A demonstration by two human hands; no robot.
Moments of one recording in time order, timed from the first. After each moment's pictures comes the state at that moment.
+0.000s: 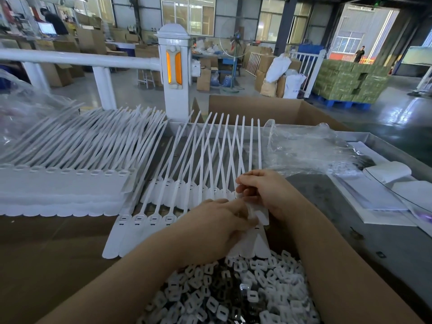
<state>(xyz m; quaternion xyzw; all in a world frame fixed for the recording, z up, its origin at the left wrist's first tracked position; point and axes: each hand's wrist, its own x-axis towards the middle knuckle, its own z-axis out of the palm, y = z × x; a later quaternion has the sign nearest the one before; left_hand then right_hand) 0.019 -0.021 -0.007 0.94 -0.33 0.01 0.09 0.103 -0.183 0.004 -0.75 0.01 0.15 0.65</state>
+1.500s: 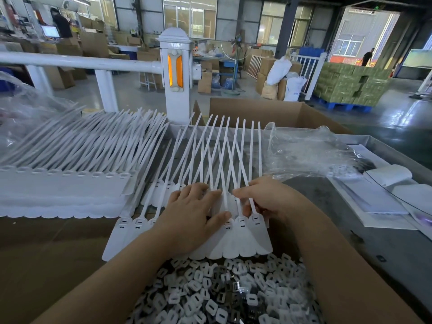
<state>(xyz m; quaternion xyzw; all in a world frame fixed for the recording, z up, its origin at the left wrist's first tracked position) 0.036 0.008 -0.036 0.99 -0.12 0.05 0.11 0.093 -0.180 0.019 -0.88 -0.01 0.22 0.43</state>
